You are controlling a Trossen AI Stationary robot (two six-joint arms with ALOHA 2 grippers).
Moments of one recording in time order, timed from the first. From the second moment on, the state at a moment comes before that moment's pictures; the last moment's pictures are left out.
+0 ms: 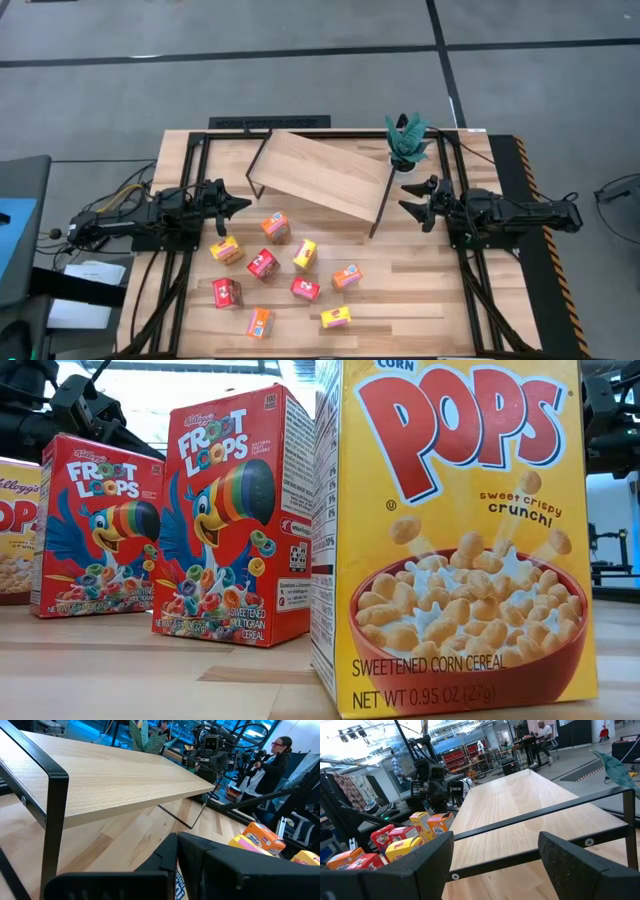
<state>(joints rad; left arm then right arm) 0.11 0.02 0.03 -0.01 -0.14 -0.41 0.00 0.05 0.01 0.06 0.31 0.34</state>
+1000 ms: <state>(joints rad) 0.11 0.02 0.03 0.02 -0.31 -0.94 0.00 0.05 0.01 0.12 0.34 0.63</state>
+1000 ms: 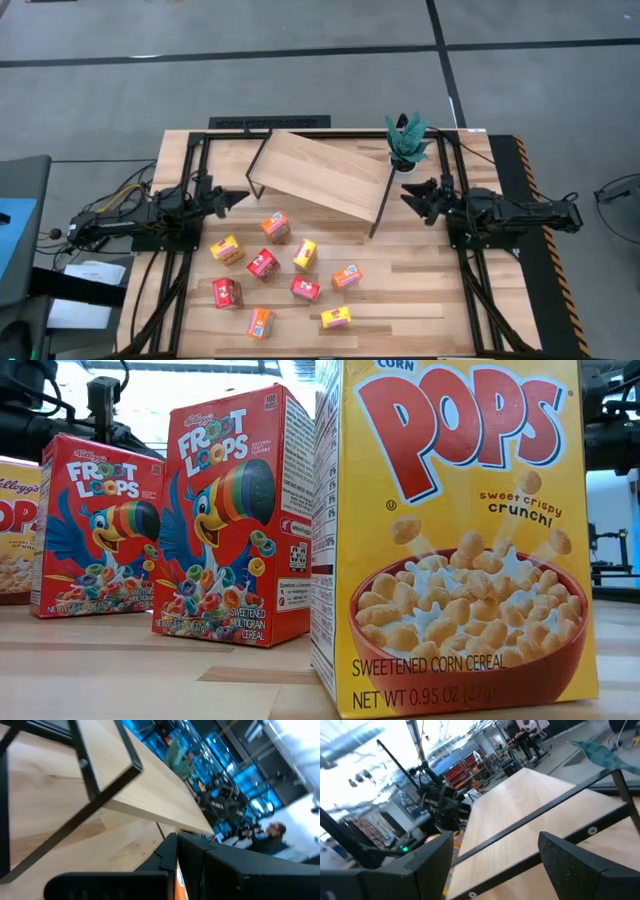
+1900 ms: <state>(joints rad) 0.11 0.02 0.03 0.02 -0.46 -1.04 -0.01 0.05 0.02 0.29 0.34 0.81</state>
